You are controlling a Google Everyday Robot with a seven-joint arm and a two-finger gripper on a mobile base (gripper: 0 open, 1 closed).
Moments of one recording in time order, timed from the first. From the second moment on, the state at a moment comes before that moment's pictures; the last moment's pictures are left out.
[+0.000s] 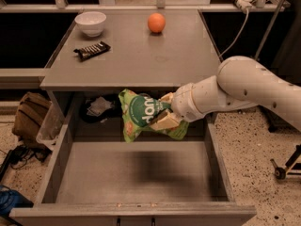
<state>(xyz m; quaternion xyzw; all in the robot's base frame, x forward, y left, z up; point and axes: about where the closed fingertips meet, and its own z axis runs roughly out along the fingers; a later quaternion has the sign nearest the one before) 0.544 -0.031 0.777 -0.61 0.67 0.19 0.37</state>
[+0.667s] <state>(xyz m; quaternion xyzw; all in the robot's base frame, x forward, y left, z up) 0.562 -0.038 0.828 -0.63 0.66 0.15 0.38</state>
